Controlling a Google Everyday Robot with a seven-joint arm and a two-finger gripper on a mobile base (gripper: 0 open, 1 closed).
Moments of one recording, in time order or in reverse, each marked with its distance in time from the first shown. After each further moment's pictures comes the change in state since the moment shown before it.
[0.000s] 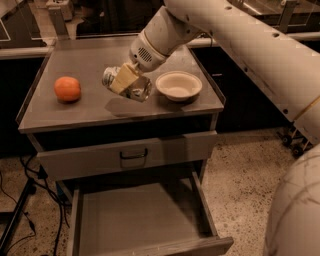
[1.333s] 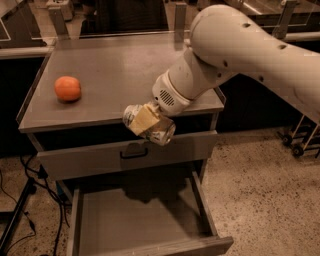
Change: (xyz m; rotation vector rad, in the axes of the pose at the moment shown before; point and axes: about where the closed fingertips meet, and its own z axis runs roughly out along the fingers) arm 0.099 0.080 -0.016 0.039 0.069 0.191
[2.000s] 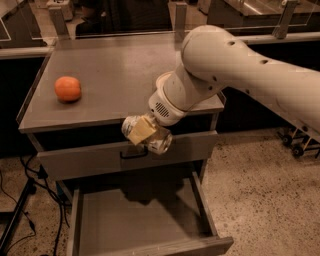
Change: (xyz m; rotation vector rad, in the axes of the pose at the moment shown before) arm 0.019 -0.006 0.028 -0.004 0.036 0.018
